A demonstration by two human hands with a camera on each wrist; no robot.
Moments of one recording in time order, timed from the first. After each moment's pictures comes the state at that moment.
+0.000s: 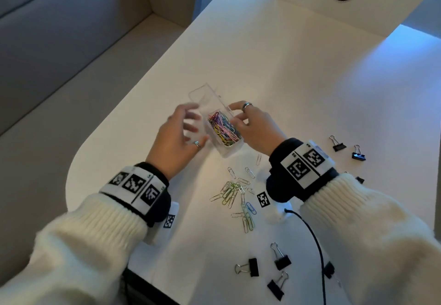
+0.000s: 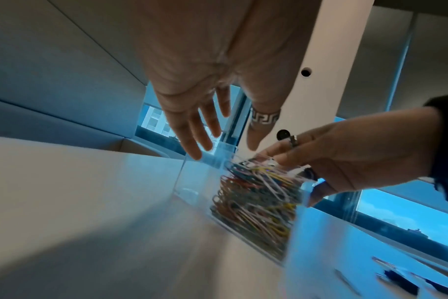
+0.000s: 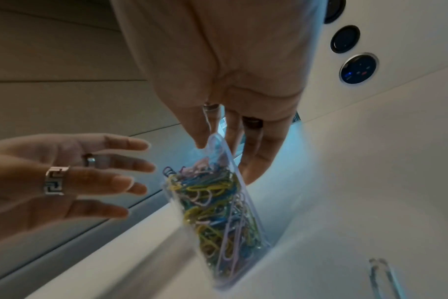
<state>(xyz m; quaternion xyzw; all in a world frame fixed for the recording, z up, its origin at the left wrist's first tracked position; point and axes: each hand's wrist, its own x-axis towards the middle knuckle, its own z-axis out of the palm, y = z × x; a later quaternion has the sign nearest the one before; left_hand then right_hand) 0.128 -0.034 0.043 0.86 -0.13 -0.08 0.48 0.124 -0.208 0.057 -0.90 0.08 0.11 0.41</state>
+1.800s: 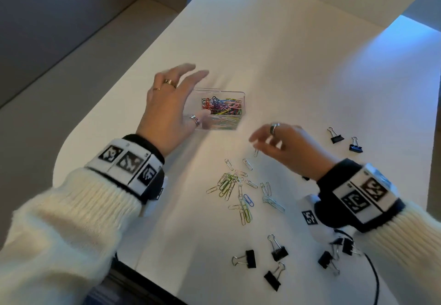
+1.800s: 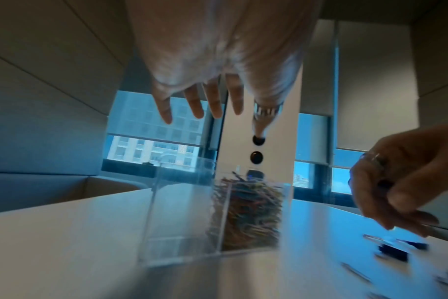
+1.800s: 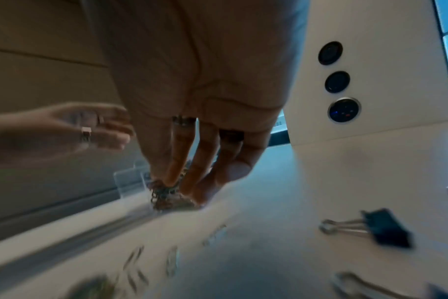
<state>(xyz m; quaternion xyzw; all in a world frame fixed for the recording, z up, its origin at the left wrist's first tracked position) 0.153 -0.034 0.054 0.92 -0.25 0.05 0.31 0.067 -0.256 0.053 -0.95 -0.04 0.10 0.29</state>
